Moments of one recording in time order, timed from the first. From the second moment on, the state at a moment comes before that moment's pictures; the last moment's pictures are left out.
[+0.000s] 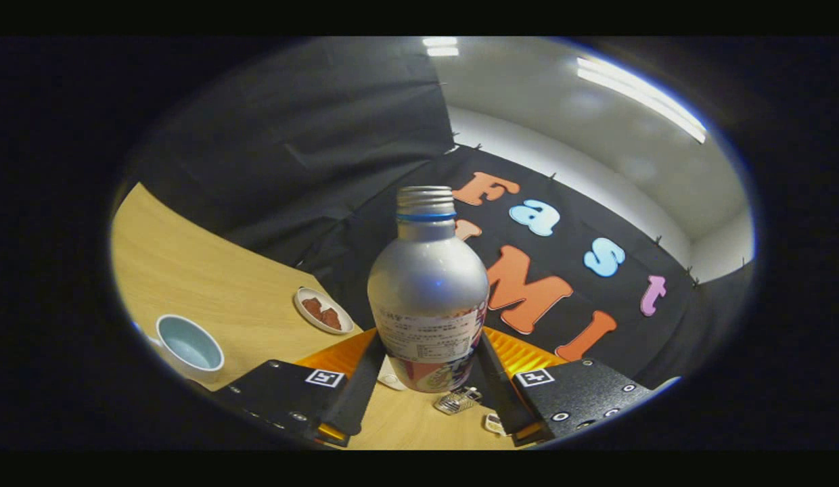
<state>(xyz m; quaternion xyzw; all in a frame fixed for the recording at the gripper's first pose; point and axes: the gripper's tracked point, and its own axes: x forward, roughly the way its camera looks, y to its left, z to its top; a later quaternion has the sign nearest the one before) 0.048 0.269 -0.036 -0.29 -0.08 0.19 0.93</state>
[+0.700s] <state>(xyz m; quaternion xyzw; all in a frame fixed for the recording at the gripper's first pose) 0.065 0.242 -0.082 -0.05 0.06 0.22 0.97</state>
